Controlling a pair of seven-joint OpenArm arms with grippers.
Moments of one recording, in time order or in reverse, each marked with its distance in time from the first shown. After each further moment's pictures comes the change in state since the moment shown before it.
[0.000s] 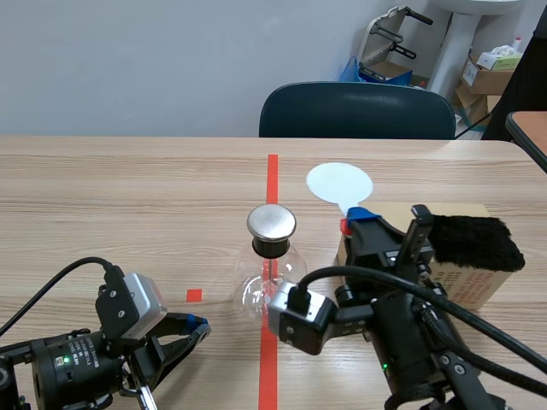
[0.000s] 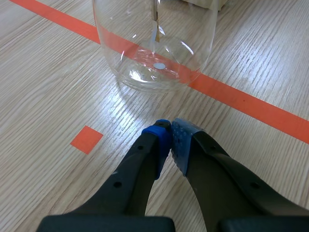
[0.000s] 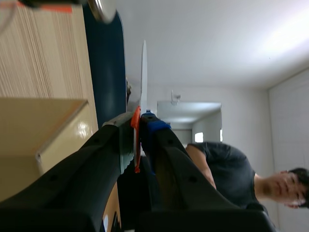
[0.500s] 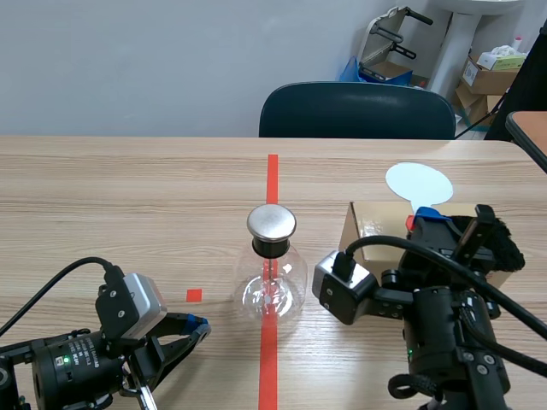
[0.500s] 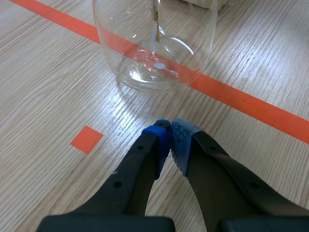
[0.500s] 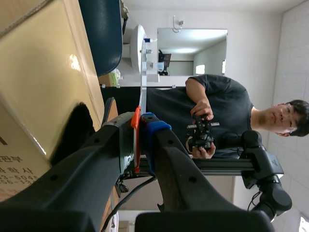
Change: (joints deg) left arm 0.0 0.0 0.0 0.0 0.0 0.0 0.0; right arm 0.0 0.0 0.0 0.0 0.0 0.0 -17.4
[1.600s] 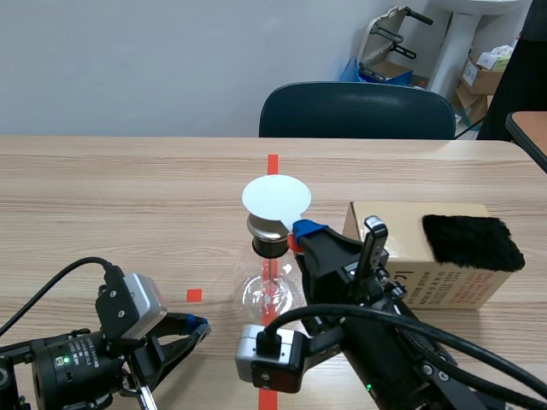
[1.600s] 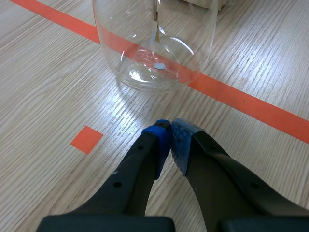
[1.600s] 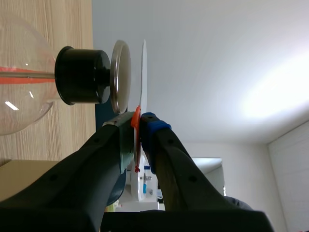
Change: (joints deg) left arm 0.0 0.0 0.0 0.0 0.0 0.0 0.0; right arm 0.0 0.0 0.0 0.0 0.0 0.0 37.1
